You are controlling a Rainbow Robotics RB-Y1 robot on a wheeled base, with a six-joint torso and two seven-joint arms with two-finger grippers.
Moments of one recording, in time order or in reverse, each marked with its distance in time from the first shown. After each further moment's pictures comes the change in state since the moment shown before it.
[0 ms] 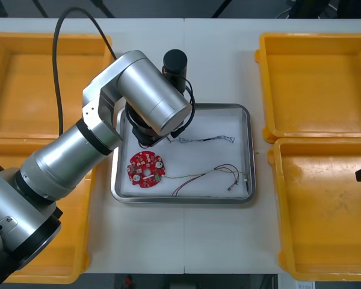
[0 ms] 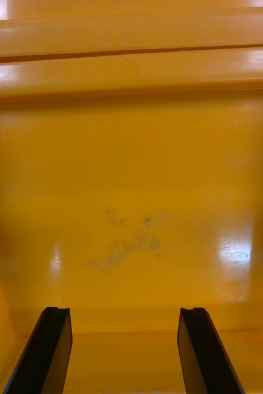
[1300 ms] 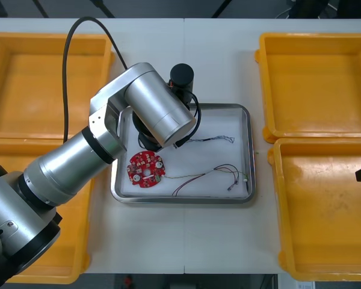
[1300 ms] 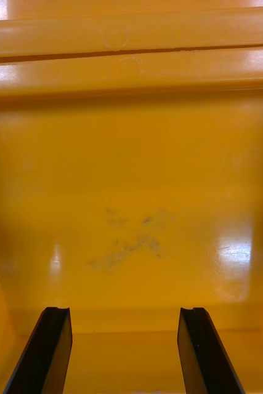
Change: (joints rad) right arm 0.000 0.000 0.000 0.000 0.000 0.000 0.000; left arm 0.011 0.001 -0.060 0.000 -0.001 -0.058 0.001
